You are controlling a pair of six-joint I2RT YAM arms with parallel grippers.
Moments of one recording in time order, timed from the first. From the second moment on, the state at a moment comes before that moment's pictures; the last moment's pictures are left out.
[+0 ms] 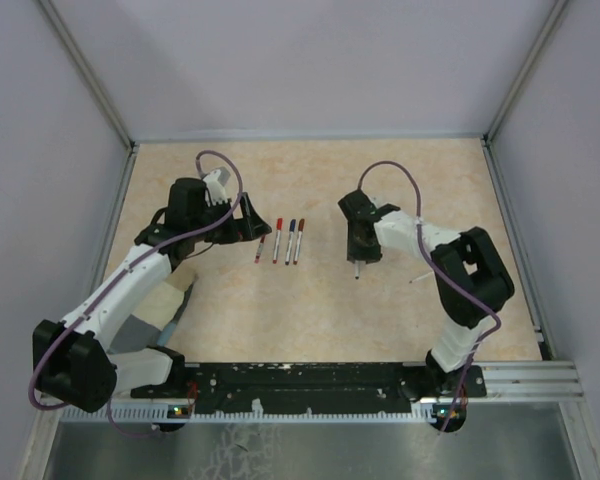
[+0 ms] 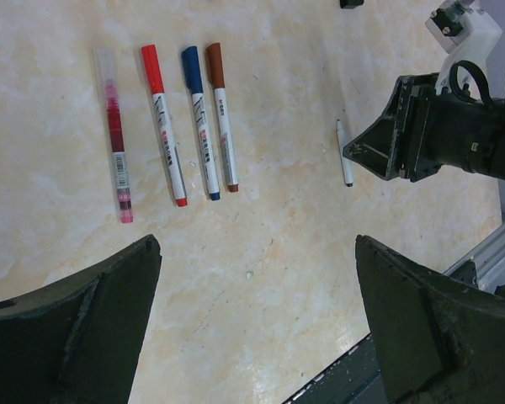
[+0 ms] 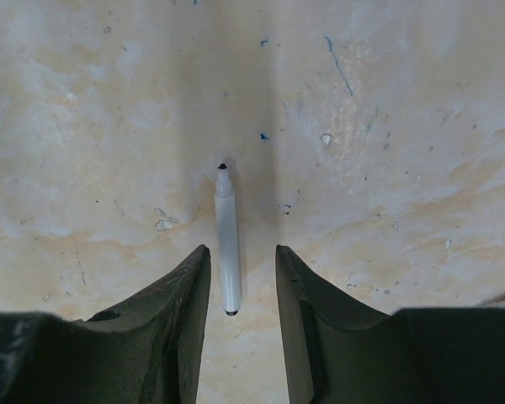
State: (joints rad) left arm -0.36 1.22 0.95 -0.32 0.32 -0.47; right arm 0.53 1.74 1.11 -0.60 0.20 0.54
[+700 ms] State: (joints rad) left arm -0.36 1.22 0.94 -0.32 0.34 -0.47; right arm 0.08 1.10 0.57 -0.59 0.41 0.91
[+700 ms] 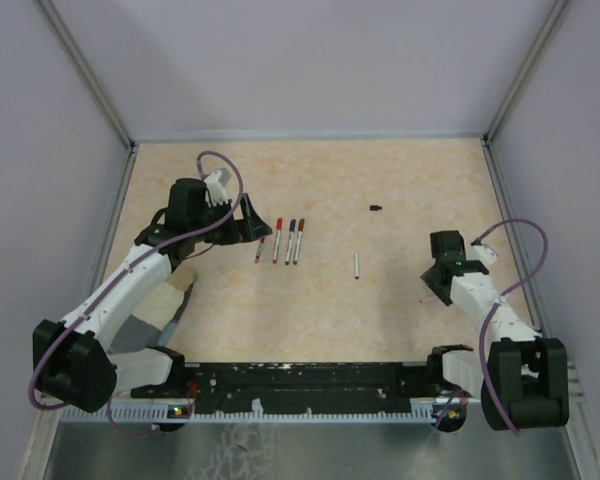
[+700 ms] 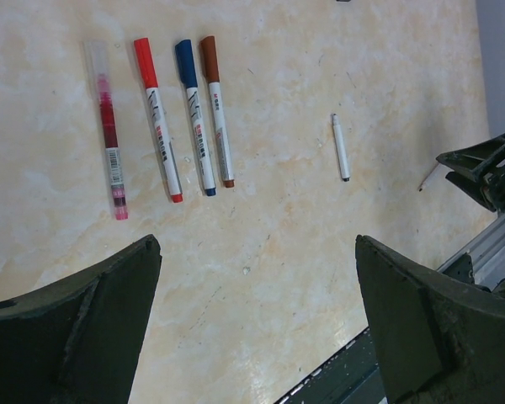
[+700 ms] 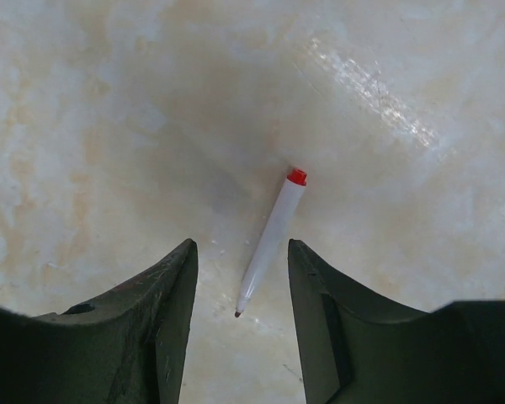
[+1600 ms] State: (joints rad) left arm -0.36 1.22 0.94 -0.33 0.35 -0.47; right arm 0.05 1.27 0.59 -0.44 0.20 0.65
